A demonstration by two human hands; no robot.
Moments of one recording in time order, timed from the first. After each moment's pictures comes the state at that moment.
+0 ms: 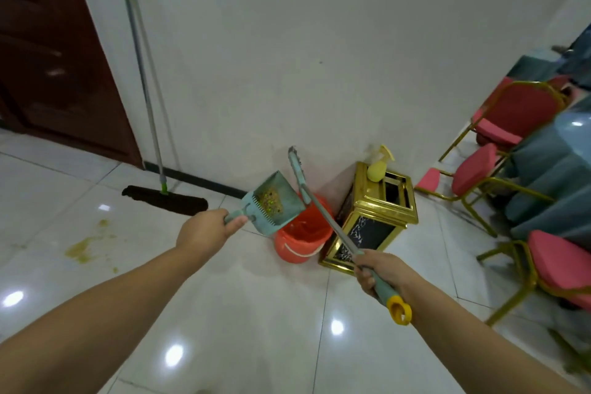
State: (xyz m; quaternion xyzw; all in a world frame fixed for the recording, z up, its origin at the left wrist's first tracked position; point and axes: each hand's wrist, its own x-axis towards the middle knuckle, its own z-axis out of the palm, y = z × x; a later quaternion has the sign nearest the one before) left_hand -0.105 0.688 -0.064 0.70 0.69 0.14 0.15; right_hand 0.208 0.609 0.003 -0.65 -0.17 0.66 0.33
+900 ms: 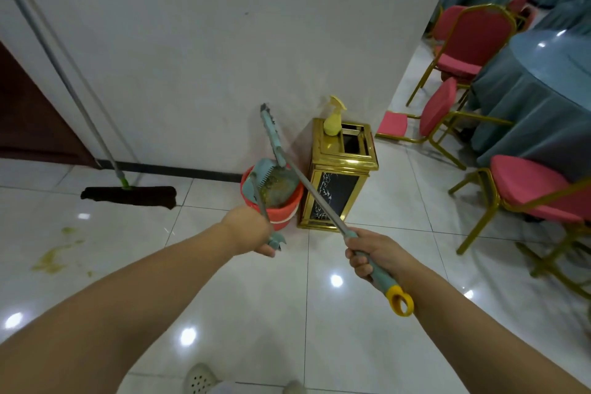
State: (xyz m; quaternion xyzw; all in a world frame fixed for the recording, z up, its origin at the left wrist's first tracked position) left_hand 0.093 0.676 -0.096 0.91 0.34 -0.23 -0.01; right_hand 0.321 0.544 -0.028 -0.61 -0.14 0.68 0.38
